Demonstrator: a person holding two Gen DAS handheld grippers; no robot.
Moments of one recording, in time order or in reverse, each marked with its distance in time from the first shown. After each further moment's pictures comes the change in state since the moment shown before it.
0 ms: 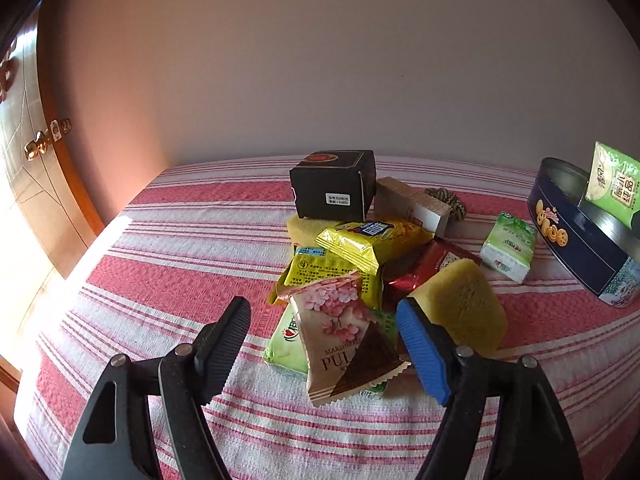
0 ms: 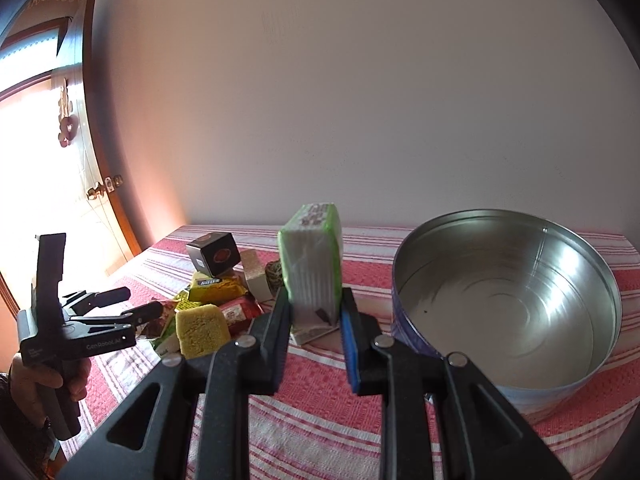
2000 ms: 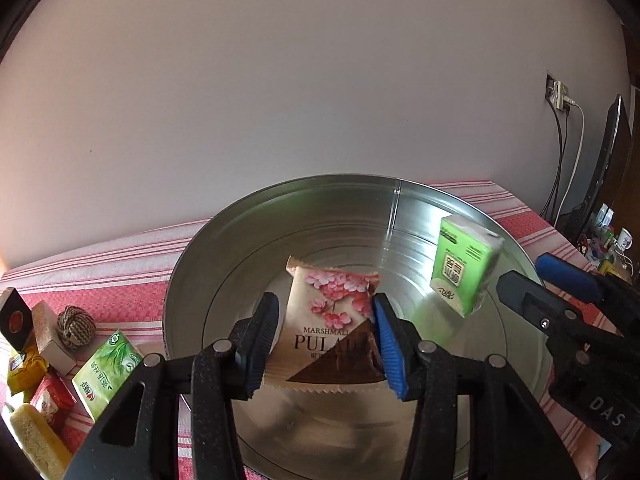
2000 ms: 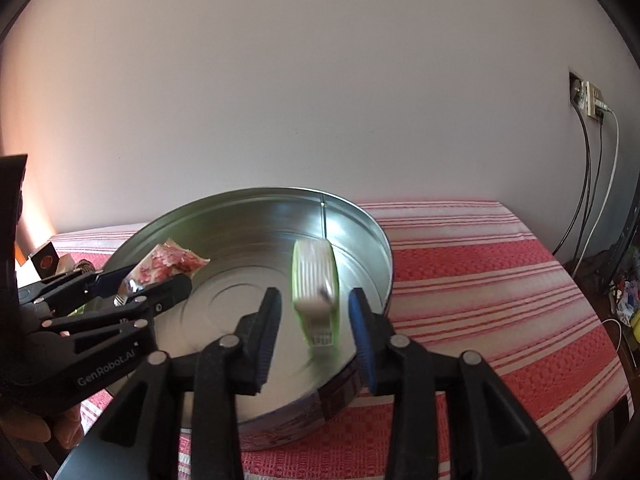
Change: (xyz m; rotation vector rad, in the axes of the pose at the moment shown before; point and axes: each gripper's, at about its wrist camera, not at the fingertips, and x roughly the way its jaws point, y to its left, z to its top) left arm 0.006 -0.328 0.044 0.236 -0.107 -0.355; right arm -0.032 -0.190 -0.011 0.126 0.050 -0.388
